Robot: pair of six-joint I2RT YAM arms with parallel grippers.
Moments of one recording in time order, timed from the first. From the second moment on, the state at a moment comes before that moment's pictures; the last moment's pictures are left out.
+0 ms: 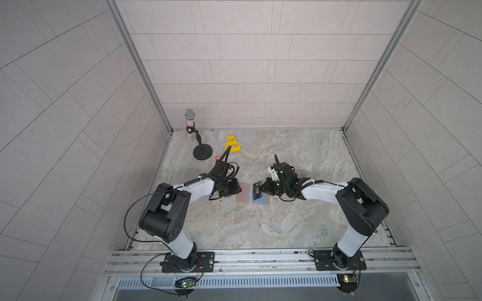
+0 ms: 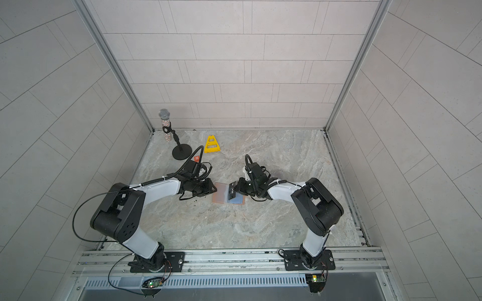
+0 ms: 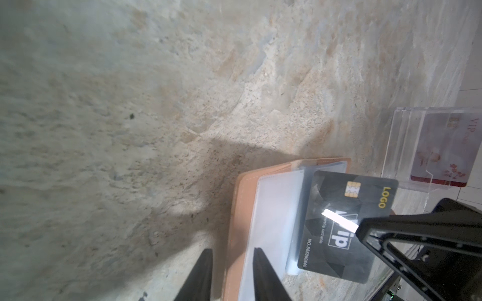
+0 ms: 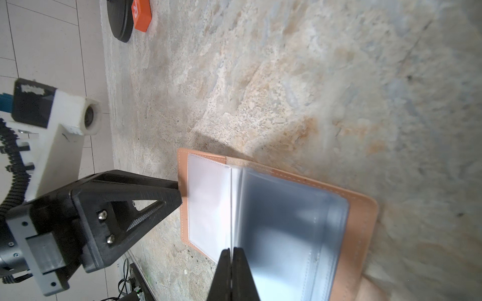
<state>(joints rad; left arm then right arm) -0.37 1.63 0.81 -0.28 0.41 -0.55 0.60 1.72 0.86 0.08 -0.40 0.89</state>
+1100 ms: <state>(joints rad) -0.38 1.63 0.74 -0.21 0.40 -0.59 0.62 1.81 0.83 0.24 -0.41 0.97</state>
